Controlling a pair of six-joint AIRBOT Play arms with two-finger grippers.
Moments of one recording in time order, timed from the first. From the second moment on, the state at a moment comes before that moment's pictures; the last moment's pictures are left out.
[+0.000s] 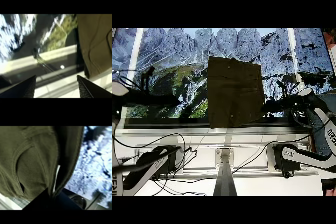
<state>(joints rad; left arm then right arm) 0.20 -0.93 0.73 1.00 -1.33 -1.15 -0.23 -1.33 0.62 -0.82 1.16 0.92</state>
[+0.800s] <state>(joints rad) 0.04 -0.97 0.37 0.74 -1.11 -1.10 -0.23 -1.33 0.62 -0.76 1.20 0.90</state>
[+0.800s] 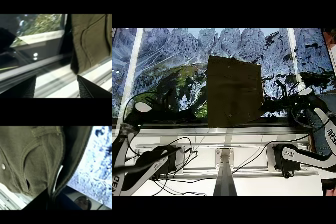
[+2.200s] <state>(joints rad) -0.11 -1.00 0.84 0.65 -0.95 -0.92 0.06 -1.07 0.97 -0.62 1.24 0.88</state>
